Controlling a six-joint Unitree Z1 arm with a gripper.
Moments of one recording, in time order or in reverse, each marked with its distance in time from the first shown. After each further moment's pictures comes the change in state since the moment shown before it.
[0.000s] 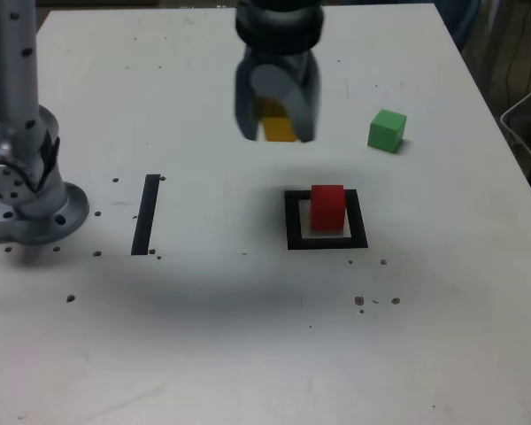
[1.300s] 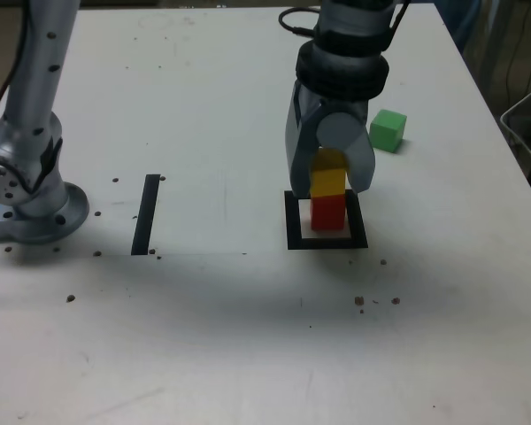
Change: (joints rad) arm -0.057 0.208 -0.180 0.045 -0.165 -0.270
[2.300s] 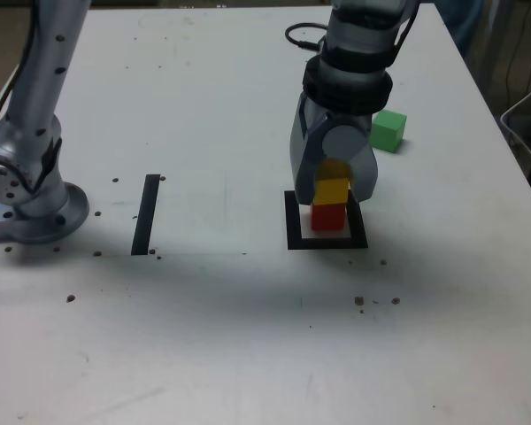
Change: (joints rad) arm 0.020 0.039 0.019 -0.041 -0.001 0.016
